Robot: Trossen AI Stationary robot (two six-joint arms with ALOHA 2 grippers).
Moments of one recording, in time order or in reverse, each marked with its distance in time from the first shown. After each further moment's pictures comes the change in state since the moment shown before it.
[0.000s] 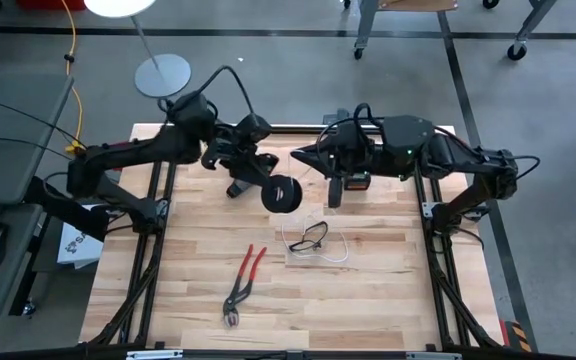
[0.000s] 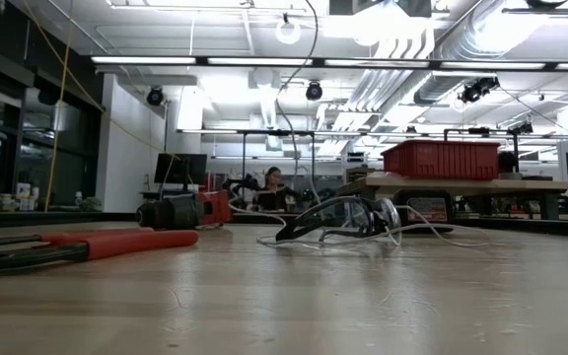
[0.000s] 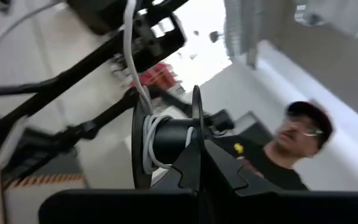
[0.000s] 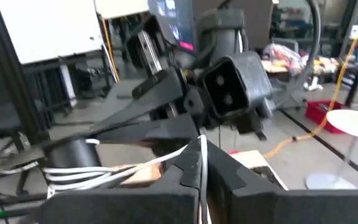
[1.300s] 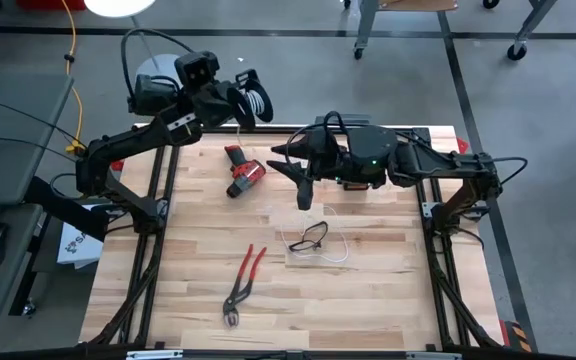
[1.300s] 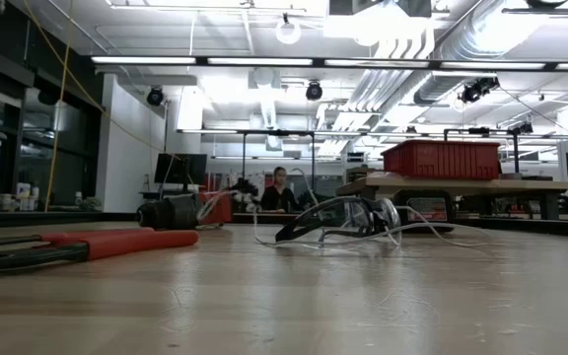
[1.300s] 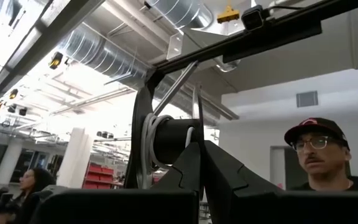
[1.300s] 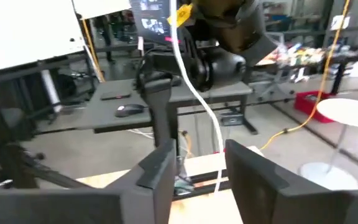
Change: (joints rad) left arm 0.120 0.071 0.186 0.581 -0.236 0.227; right arm -0.004 0.113 0.000 0.103 0.067 0.040
